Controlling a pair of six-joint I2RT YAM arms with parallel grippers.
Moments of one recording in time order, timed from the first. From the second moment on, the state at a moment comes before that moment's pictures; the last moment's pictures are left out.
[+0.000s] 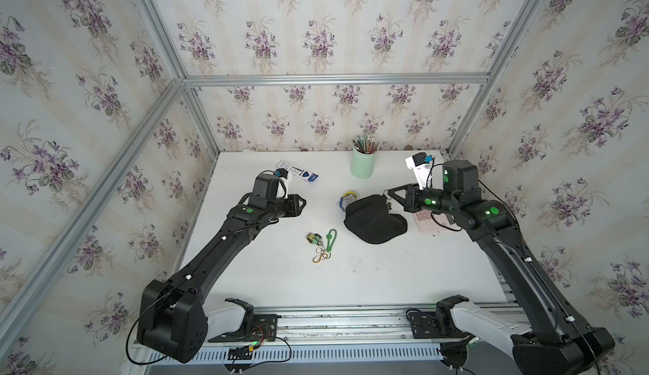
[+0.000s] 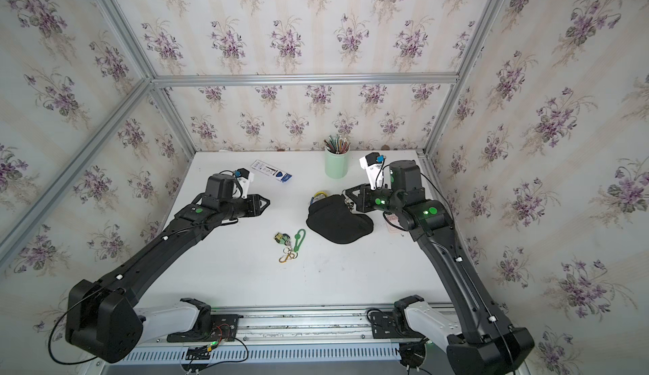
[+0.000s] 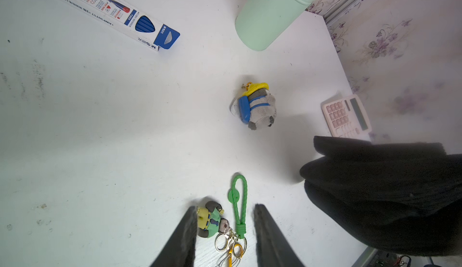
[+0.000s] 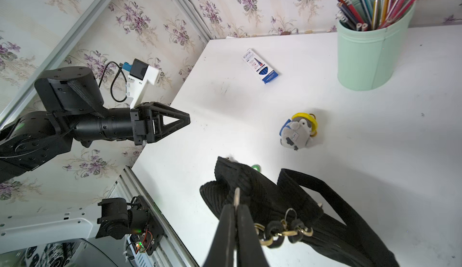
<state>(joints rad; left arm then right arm) -0.35 1.26 0.96 -0.44 0.33 -0.39 0.31 1.08 1.23 -0.75 -0.52 0.26</state>
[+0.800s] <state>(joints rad) -0.35 1.21 0.92 -0.47 0.32 -0.38 0.31 1.60 1.17 -0.43 -0.46 0.28</state>
